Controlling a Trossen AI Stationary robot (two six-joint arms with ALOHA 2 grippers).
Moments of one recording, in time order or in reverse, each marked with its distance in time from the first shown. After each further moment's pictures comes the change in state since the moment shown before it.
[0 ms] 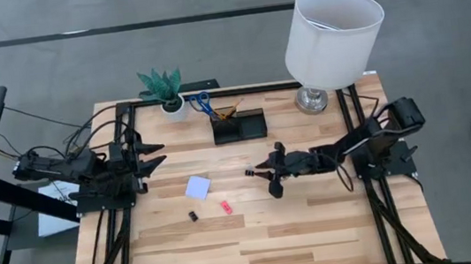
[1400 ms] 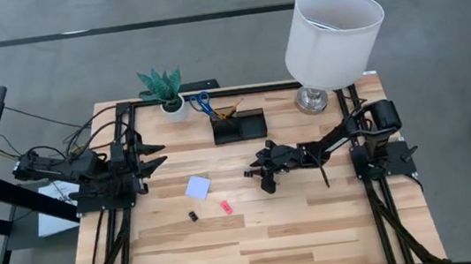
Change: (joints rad) left arm 0.000 0.000 0.000 -0.026 0.000 -0.013; right arm -0.120 0.182 0.081 0.005 -0.154 -0.079
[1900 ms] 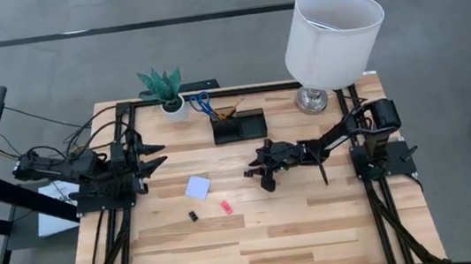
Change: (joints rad) left arm 0.000 0.000 0.000 0.000 0.000 0.000; right arm -0.028 0.000 0.000 0.024 -0.071 0.002
